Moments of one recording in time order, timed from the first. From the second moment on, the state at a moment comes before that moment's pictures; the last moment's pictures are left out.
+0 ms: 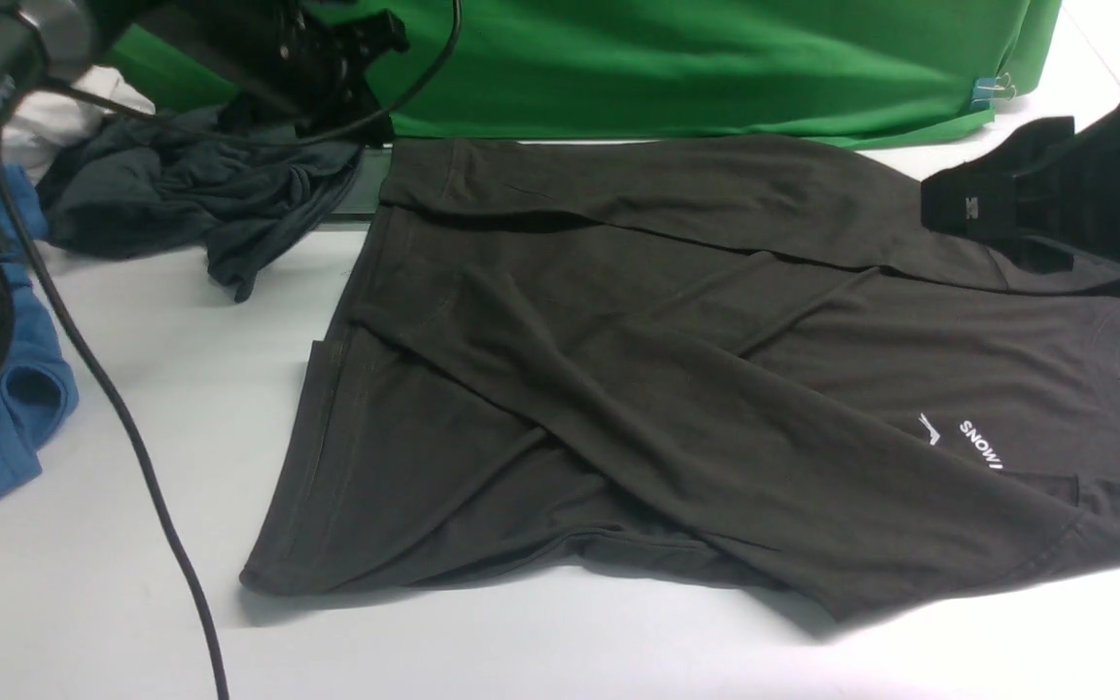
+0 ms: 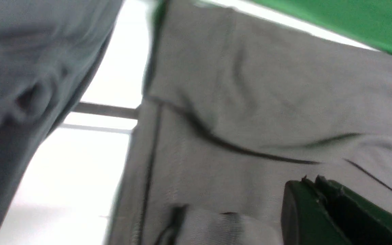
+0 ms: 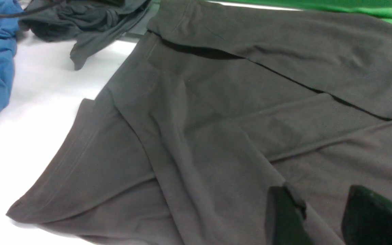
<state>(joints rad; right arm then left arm) 0.37 1.15 -1.03 0.21 0.61 -0.01 -0.01 2.29 -2.14 -0.41 0.97 -0.13</state>
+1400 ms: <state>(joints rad) 0.37 1.15 -1.03 0.21 0.62 -0.01 0.00 2.51 -2.14 -0.64 0.59 -0.08</state>
